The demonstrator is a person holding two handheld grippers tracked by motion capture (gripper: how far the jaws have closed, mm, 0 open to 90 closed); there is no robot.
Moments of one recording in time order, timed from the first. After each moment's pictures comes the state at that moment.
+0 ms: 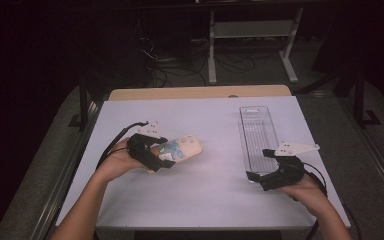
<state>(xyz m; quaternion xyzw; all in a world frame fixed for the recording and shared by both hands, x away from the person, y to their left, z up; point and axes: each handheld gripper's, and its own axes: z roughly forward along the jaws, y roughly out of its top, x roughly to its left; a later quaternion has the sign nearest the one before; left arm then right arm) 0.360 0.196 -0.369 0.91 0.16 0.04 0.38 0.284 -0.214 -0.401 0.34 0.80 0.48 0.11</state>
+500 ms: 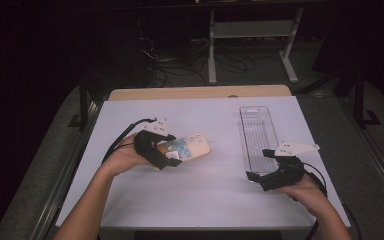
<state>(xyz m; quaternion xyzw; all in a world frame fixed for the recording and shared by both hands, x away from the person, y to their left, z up) 0.366 0.177 -0.360 0.91 0.13 0.03 0.39 0.284 -0.214 -0.401 0.34 0.80 0.48 0.11</state>
